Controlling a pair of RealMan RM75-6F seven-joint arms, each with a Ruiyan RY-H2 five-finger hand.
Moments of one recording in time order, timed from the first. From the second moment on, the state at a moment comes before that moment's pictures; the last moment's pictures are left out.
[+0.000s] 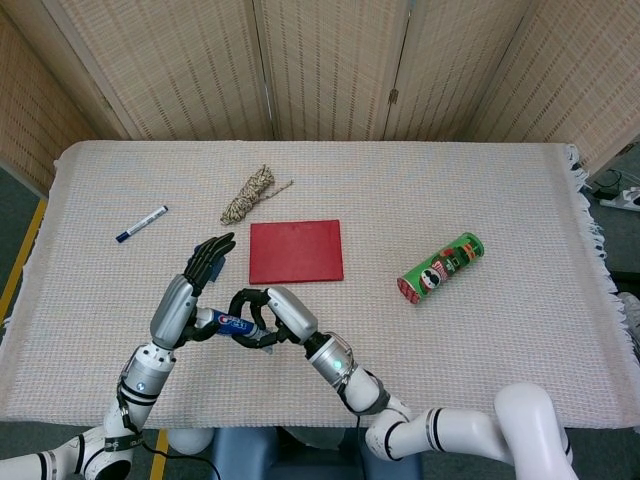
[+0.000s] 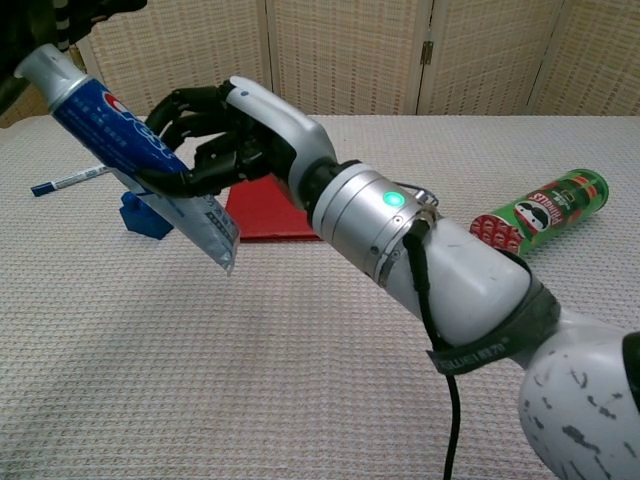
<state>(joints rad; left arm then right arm) -0.53 -1.48 -0.18 -1.66 1.61 1.42 -0.35 0.91 -1.99 0.31 -1.31 -1.42 1.08 0.59</state>
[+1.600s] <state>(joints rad) -0.36 -1.18 -0.16 -1.56 1.35 1.36 -0.11 0.79 -1.40 0.16 -1.67 -1.18 0.98 -0.12</state>
